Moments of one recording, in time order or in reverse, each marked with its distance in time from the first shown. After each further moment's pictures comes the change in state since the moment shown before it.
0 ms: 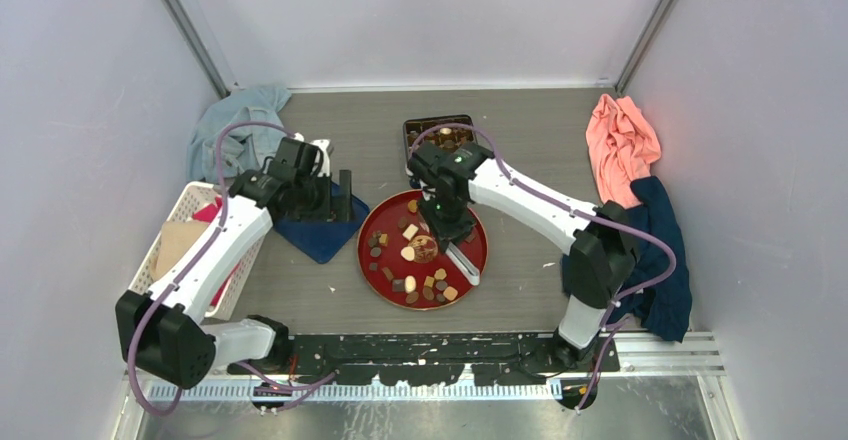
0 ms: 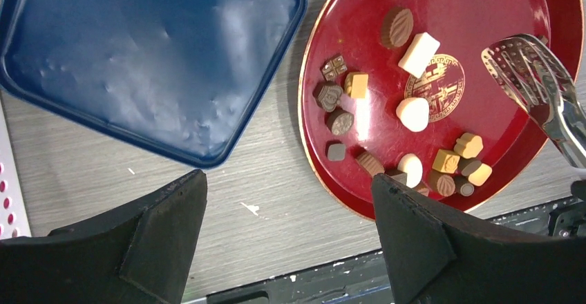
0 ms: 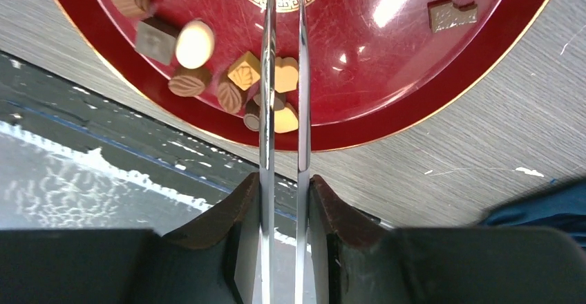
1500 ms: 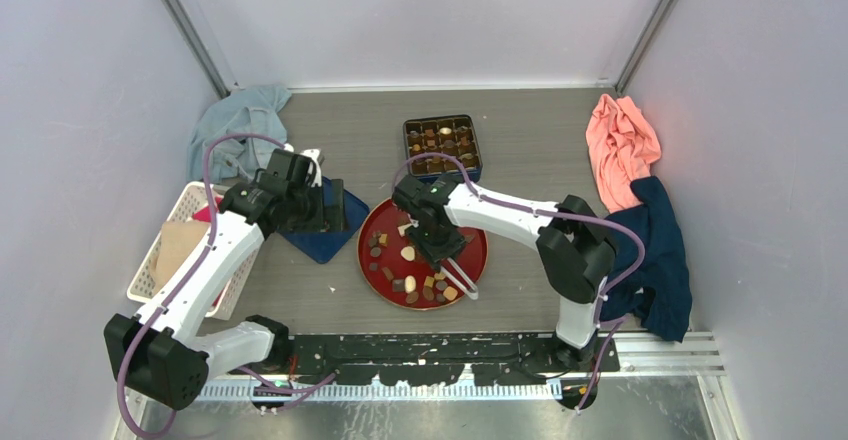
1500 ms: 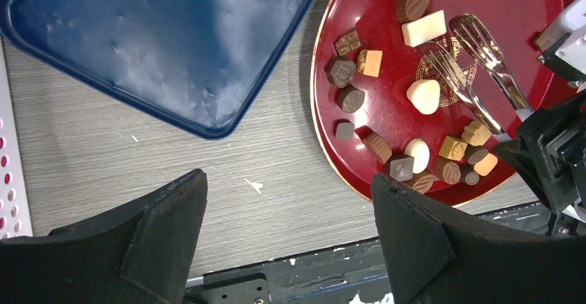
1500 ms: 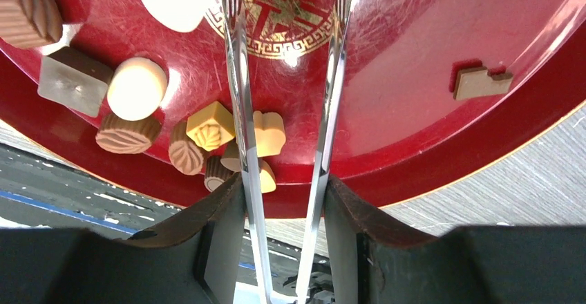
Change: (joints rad) left arm 0.000 -0.109 -0.064 -0.052 -0.027 -0.045; right arm 0.114 0.076 -0.210 0.220 0.122 -0.073
